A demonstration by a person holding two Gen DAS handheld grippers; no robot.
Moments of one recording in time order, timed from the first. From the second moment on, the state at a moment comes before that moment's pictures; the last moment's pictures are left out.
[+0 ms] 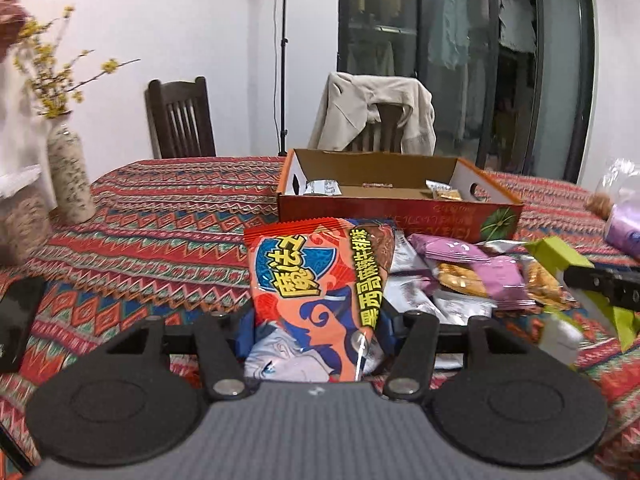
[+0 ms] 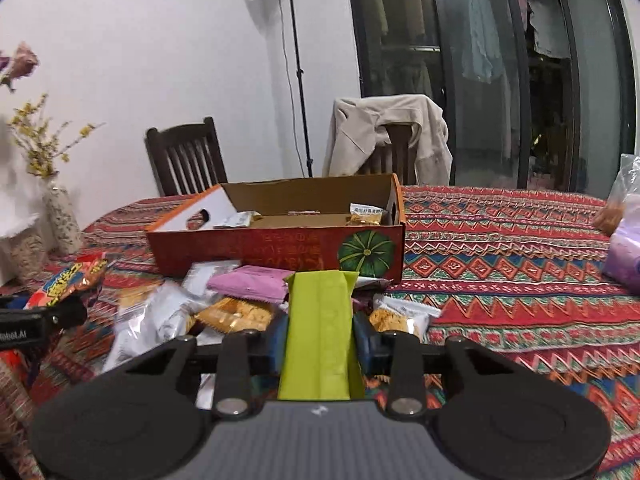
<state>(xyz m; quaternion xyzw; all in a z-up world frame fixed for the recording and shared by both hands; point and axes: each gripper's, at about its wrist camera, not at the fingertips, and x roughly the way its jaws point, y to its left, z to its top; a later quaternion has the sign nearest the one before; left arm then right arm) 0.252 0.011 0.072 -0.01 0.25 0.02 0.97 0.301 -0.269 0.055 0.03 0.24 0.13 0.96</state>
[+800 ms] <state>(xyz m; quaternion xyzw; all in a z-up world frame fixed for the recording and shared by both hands) 0.287 0.012 0.117 -0.03 0.23 -0.03 0.97 0.278 -0.289 0.078 0.05 0.21 0.16 0.96</state>
